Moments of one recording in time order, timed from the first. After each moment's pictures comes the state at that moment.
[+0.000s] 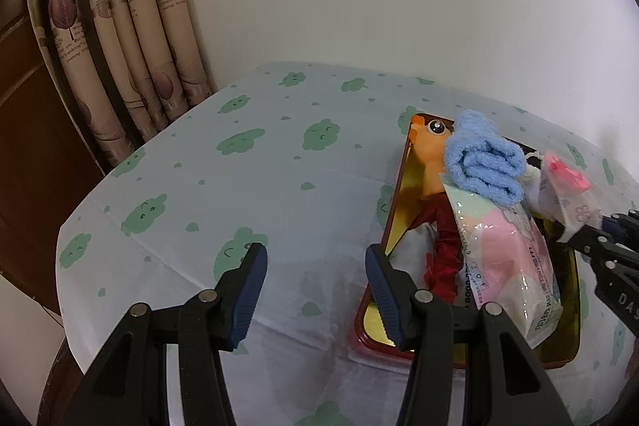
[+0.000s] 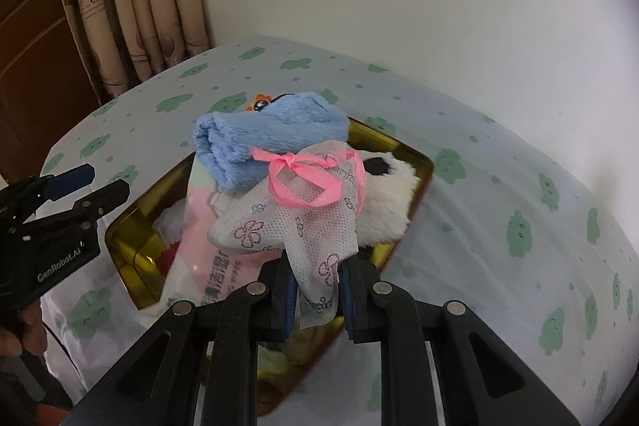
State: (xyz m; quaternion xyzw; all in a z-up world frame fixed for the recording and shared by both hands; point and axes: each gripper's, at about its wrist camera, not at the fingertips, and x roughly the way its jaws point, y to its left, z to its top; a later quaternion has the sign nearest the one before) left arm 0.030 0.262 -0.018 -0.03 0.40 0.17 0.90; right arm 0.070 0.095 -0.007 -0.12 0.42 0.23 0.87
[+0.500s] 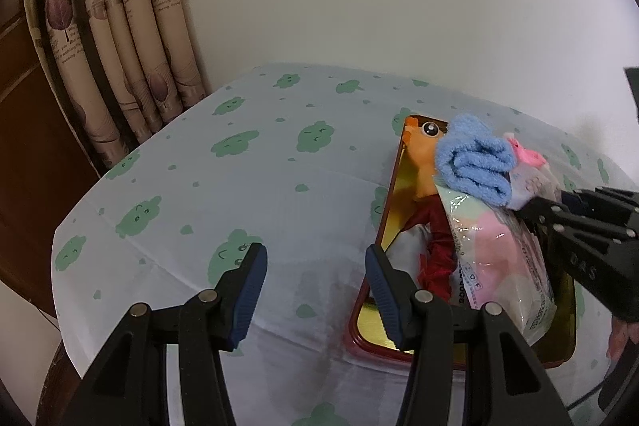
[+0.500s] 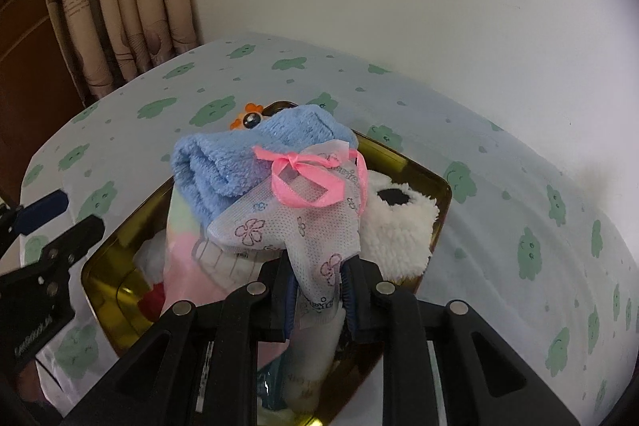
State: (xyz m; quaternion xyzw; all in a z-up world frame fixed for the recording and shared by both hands) left arm 0.030 0.261 -0.017 -0.03 0.40 0.16 0.90; right arm 0.097 0.120 -0.017 -0.13 0.42 0.21 0.87
